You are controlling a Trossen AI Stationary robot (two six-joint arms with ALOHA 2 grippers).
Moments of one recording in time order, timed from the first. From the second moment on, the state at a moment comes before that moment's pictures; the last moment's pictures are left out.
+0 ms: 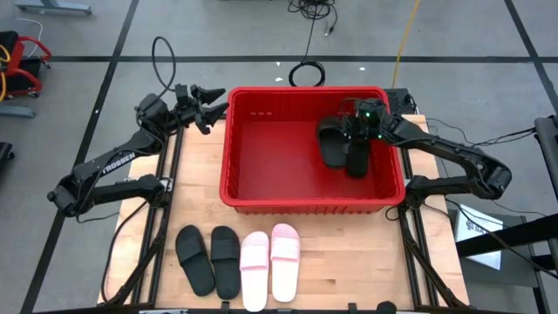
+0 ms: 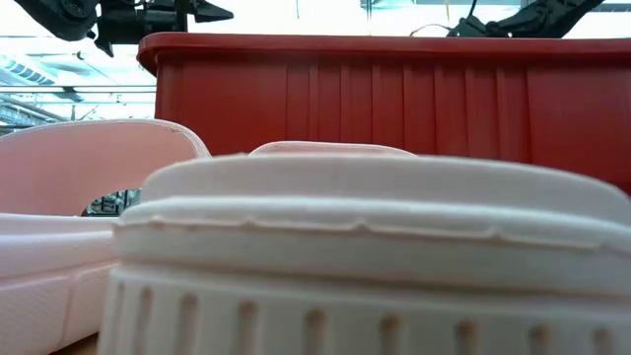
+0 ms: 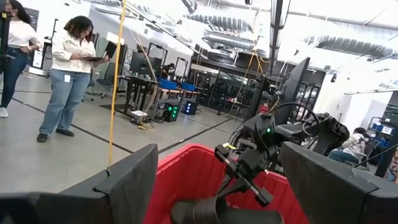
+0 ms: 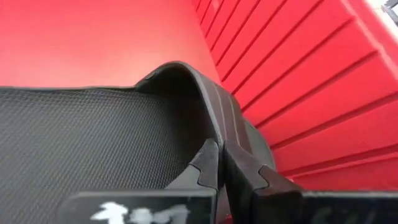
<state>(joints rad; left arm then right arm) 0.84 0.94 0.65 0.53 0.50 -0.38 -0.74 1.16 0.74 -0.22 -0.12 -0.54</state>
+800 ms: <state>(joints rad) 0.79 0.94 0.65 0.53 0.47 -0.35 -0.80 1.21 0.58 0.02 -0.11 -0.53</state>
